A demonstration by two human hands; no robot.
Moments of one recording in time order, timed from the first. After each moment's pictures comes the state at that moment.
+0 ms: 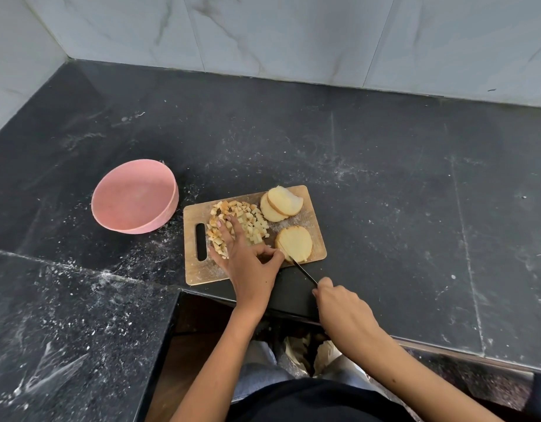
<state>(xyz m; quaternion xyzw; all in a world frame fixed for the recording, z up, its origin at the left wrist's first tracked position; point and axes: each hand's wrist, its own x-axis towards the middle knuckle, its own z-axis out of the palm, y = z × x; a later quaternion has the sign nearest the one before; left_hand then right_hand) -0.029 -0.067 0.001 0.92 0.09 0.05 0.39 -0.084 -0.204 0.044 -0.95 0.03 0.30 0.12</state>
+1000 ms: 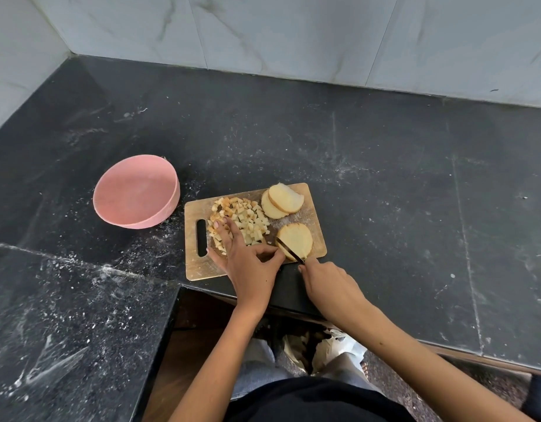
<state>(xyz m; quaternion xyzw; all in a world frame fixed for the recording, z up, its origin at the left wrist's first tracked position) -0.034 -0.067 -0.002 0.91 0.12 0.04 0.39 -0.056 -0.197 0.048 -0.95 -0.01 0.26 0.17</state>
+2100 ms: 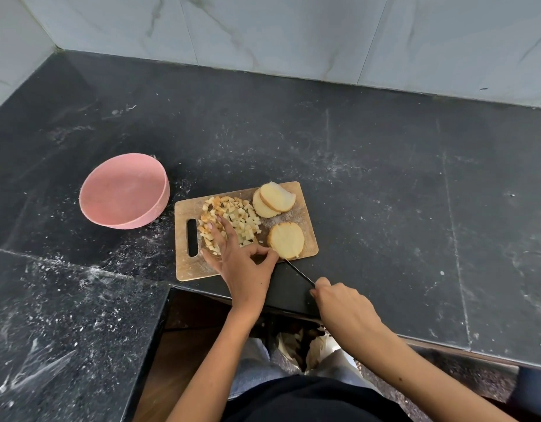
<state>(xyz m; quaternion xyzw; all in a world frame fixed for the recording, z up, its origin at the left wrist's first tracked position) -0.036 -0.072 -0.010 0.91 0.12 0.08 0.39 -0.086 -0.220 0.052 -0.94 -0.02 0.31 0.10</state>
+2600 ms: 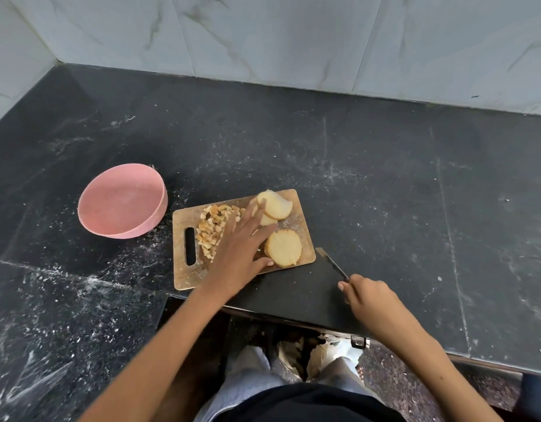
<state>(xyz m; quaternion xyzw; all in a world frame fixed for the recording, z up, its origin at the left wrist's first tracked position) 0.006 -0.038 0.013 0.96 -0.25 0.01 0.16 -0.082 -0.273 0.041 -0.94 0.09 0.25 0.20</state>
